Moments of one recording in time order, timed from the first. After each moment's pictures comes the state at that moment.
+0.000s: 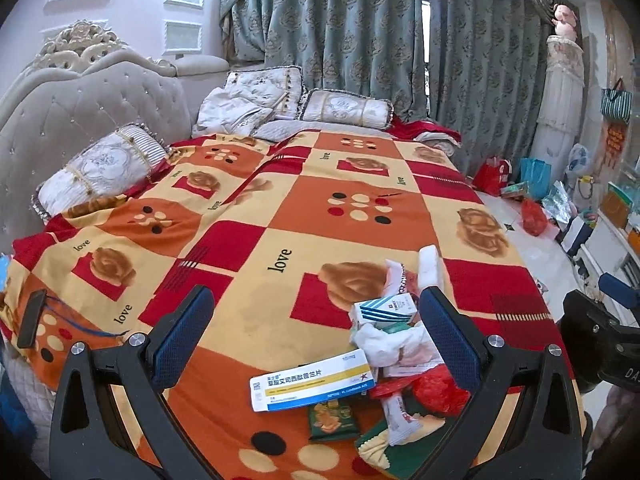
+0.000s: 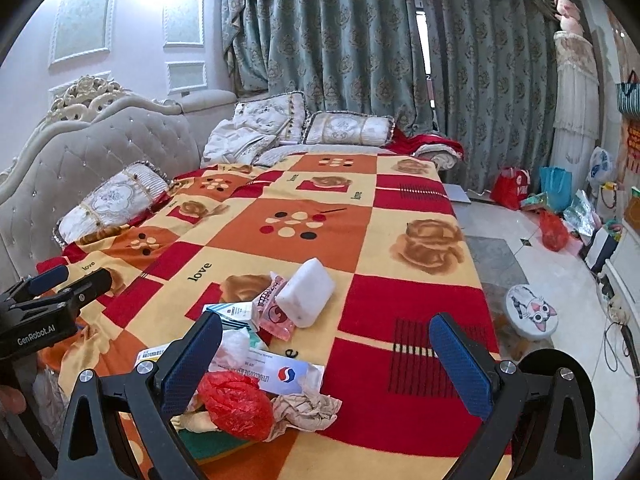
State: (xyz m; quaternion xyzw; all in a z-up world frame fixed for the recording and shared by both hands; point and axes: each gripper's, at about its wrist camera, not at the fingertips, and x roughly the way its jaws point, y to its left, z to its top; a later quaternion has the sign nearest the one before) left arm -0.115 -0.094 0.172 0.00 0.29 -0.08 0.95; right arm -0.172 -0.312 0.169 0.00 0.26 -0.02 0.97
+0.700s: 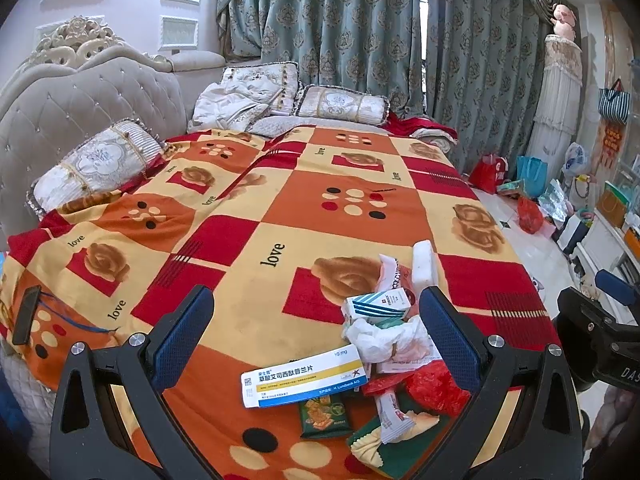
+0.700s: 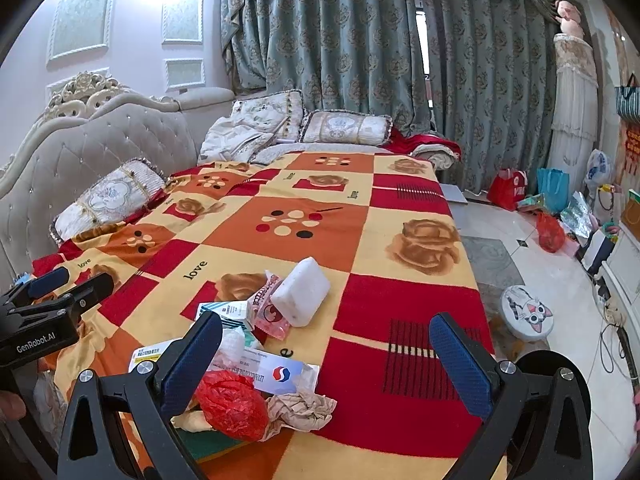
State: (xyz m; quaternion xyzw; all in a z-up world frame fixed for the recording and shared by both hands) left arm -0.118 -0.098 0.168 -0.01 0.30 -0.09 0.95; right arm -0.171 -0.311 0.168 0.00 0.26 -0.03 0.96
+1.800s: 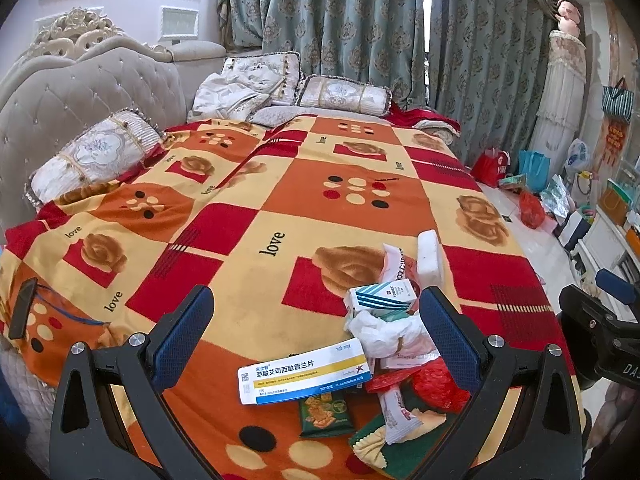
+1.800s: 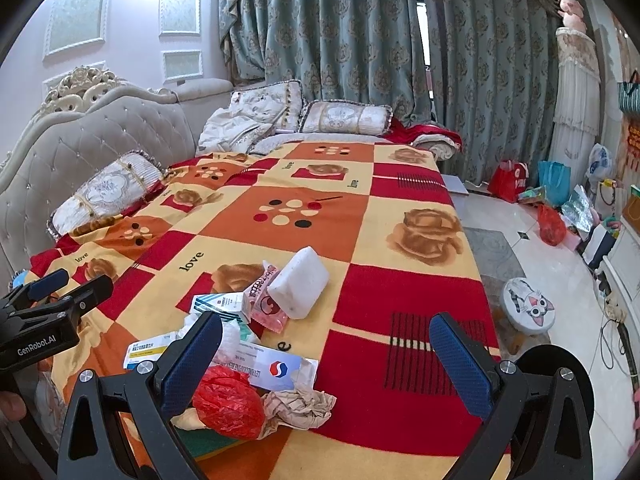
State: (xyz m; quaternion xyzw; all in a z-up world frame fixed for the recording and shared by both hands) left arm -0.113 -0.098 0.153 -0.01 0.32 -0.08 0.94; right arm -0.161 -0.314 0.159 0.00 0.28 -0.03 0.96
